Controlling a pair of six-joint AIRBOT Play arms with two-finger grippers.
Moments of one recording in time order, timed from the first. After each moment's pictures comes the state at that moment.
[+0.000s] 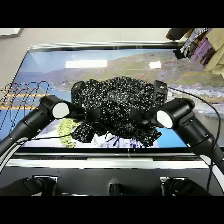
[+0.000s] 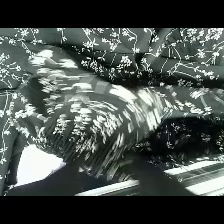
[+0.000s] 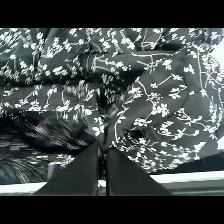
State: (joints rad) left arm -0.63 -1.27 1.20 1.33 -1.04 -2.14; right arm 0.59 -1.03 1.11 -1.65 1.23 2.40
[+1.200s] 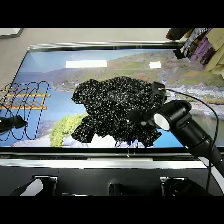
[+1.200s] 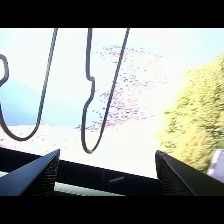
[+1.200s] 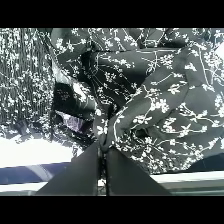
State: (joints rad) left arm 0.51 -1.06 0.96 1.42 -1.21 -1.23; right arm 0.61 -1.03 1.10 -1.66 1.22 2.41
